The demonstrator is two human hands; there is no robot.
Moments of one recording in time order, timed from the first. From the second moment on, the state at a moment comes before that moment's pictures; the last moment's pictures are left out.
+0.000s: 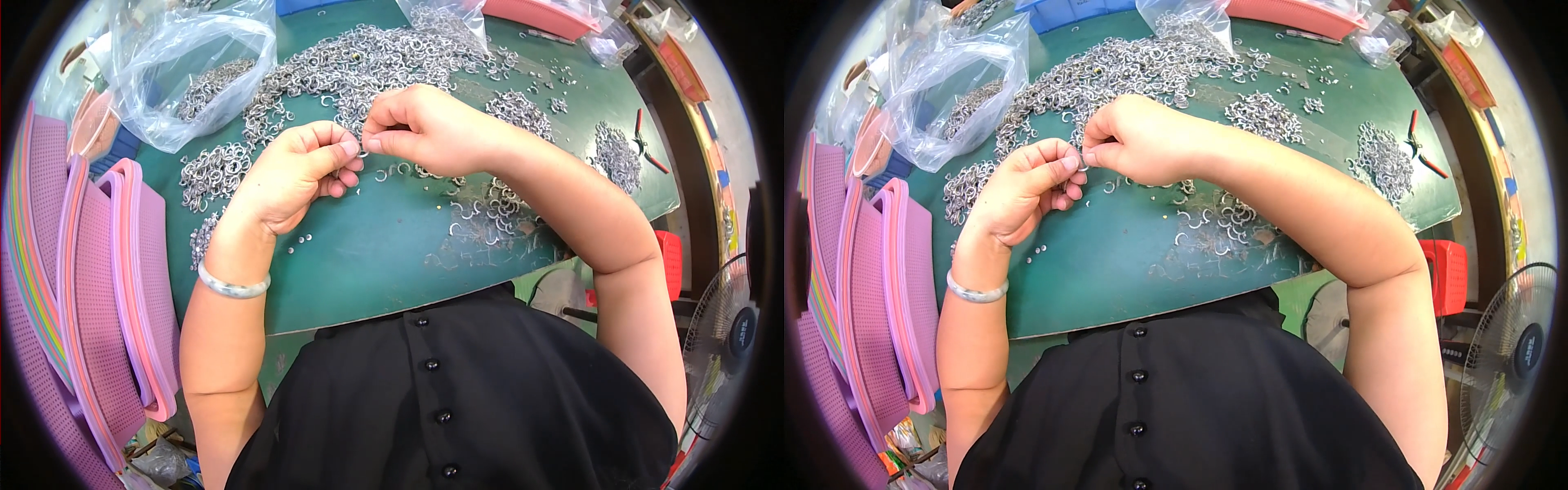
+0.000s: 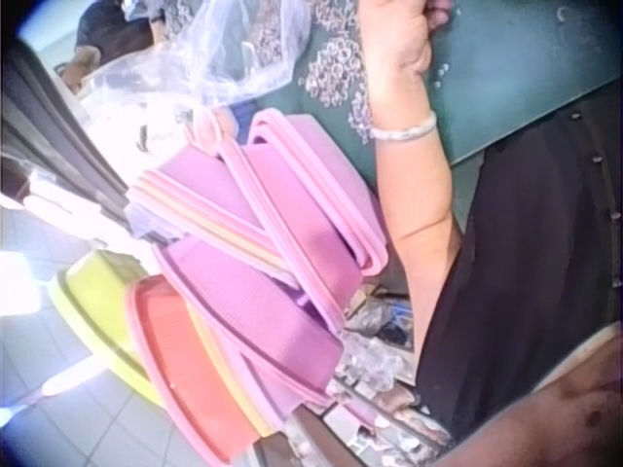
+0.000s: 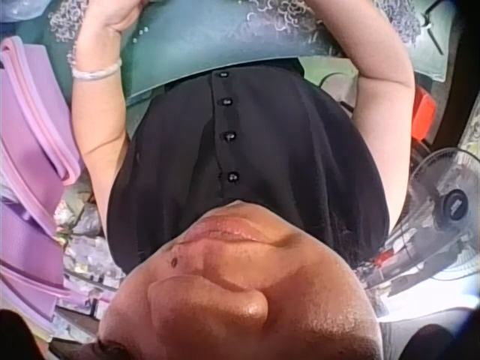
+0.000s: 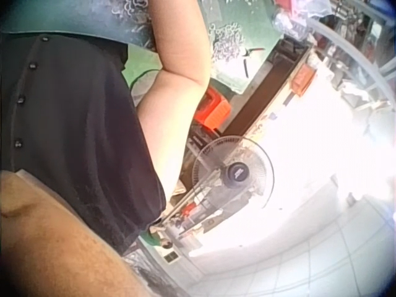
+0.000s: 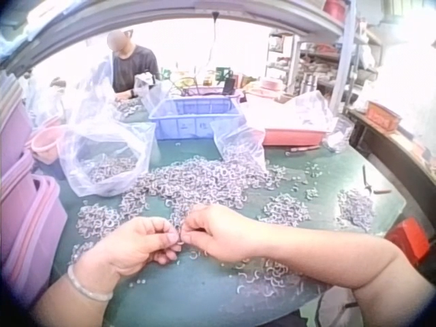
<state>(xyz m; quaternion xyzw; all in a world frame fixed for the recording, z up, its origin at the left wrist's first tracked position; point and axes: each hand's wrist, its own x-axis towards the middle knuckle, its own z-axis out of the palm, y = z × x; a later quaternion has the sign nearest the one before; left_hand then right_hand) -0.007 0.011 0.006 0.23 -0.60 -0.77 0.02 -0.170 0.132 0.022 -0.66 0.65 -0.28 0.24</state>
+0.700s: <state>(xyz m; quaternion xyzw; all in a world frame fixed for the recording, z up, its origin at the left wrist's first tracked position) -0.005 -0.002 -0.001 0.17 -0.46 -0.87 0.08 -0.177 0.141 0.017 -0.74 0.64 -0.14 0.17</state>
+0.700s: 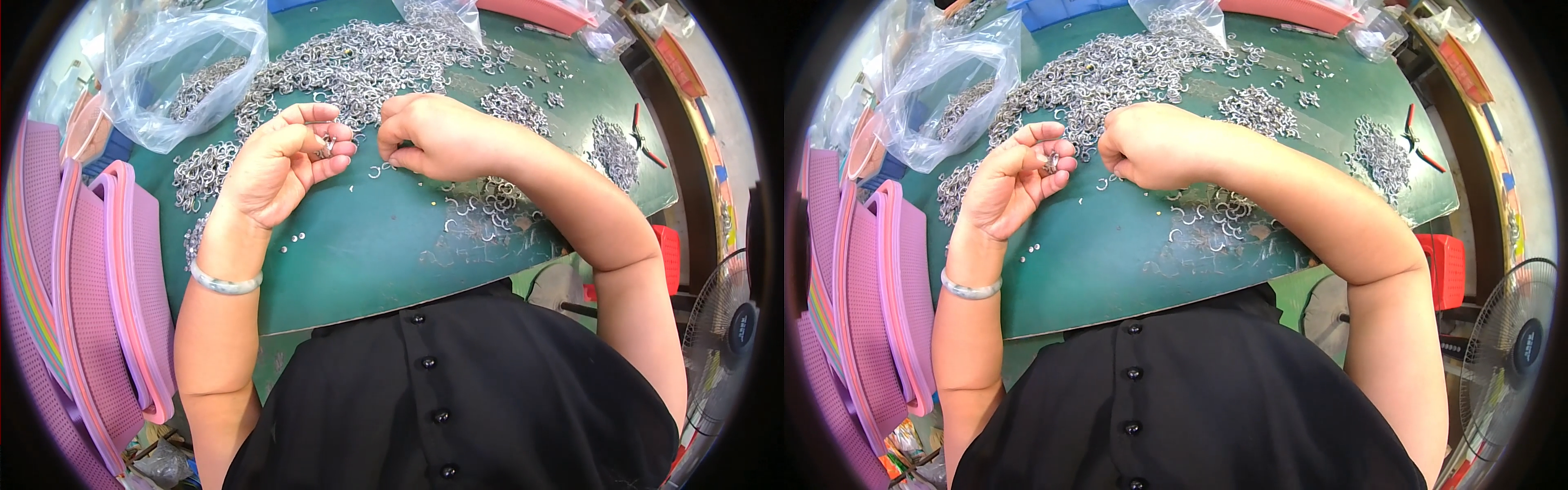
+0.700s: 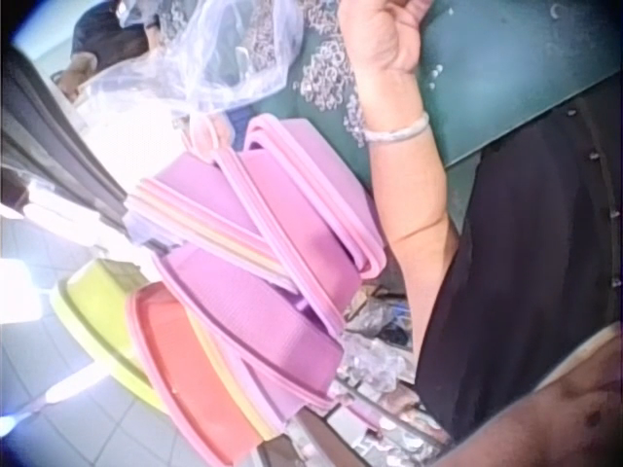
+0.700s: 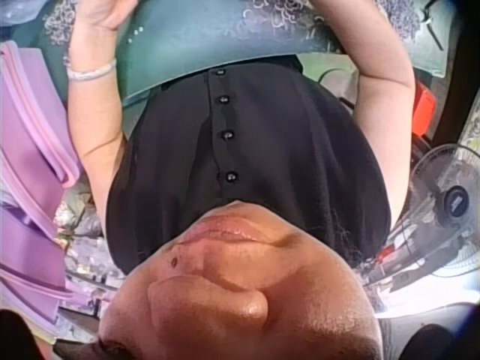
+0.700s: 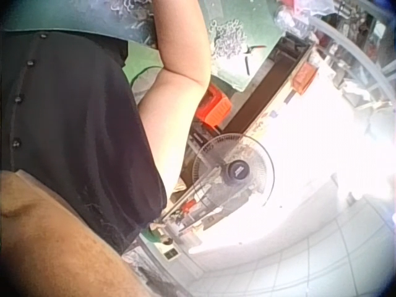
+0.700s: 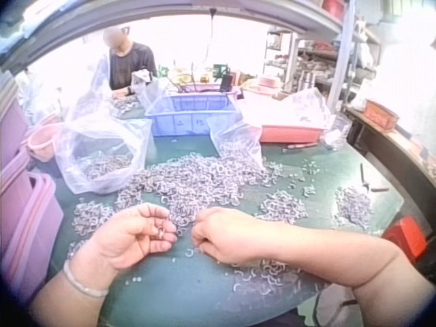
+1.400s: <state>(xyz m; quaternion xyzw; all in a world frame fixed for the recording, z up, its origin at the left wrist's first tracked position) -0.008 0.005 0.000 0.21 -0.50 -0.84 0.05 -0.173 0.143 0.016 -0.77 0.60 -0.16 0.14</state>
